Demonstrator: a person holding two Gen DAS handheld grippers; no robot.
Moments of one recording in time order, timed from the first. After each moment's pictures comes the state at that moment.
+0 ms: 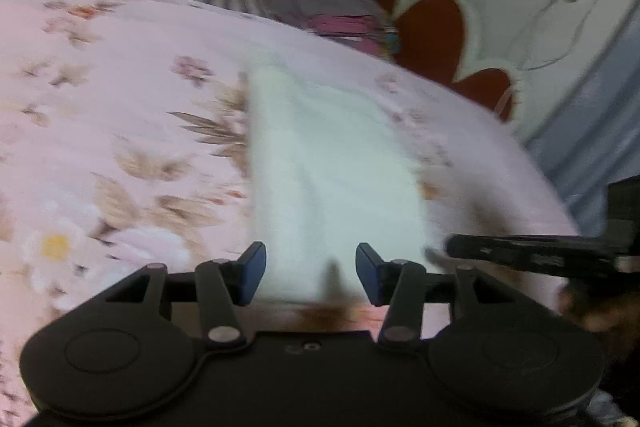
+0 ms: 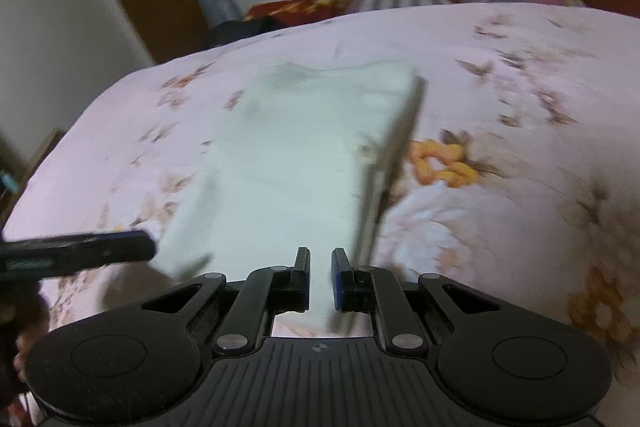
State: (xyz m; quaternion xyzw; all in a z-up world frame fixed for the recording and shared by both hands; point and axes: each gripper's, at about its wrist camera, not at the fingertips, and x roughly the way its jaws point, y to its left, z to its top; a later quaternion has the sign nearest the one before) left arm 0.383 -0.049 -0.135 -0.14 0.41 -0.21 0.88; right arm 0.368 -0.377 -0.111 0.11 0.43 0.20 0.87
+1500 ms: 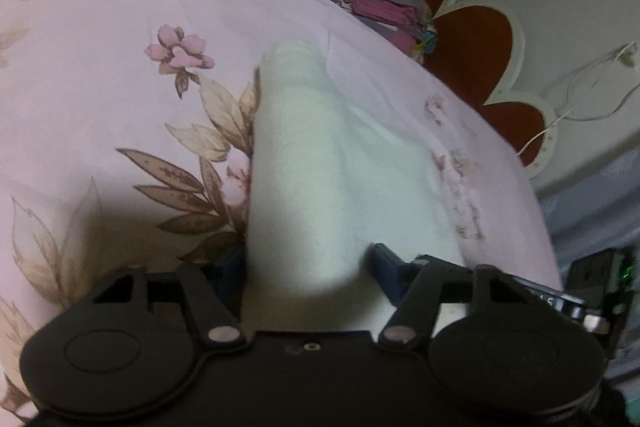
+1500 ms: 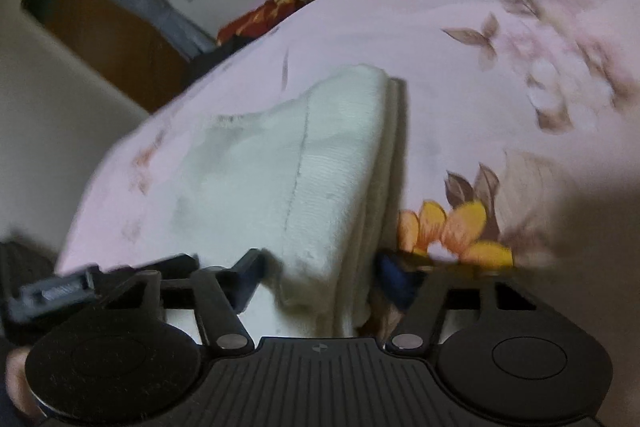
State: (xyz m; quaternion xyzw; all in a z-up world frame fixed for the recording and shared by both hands) left arm 0.526 -0.072 -0.179 -0.24 0.48 -0.19 0.82; right arm 0.504 -0.411 -0.156 0.26 0.46 0.18 0.83
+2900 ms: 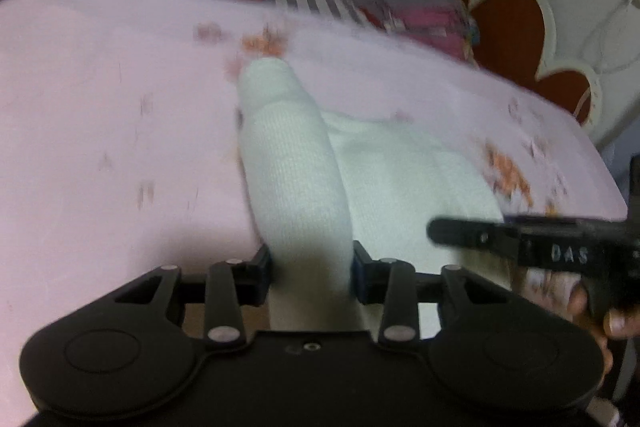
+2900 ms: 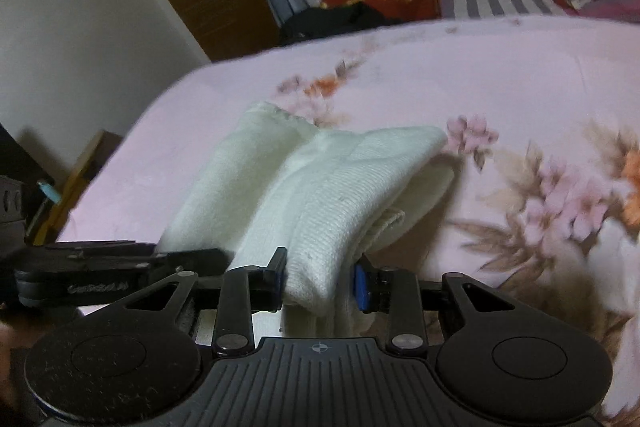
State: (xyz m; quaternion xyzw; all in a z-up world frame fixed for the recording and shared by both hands) left arm 0.482 0.151 -0.128 -0.09 0.48 -0.16 0.86; right arm 0.486 -0.105 -0.110 0.14 0.45 0.26 0.85
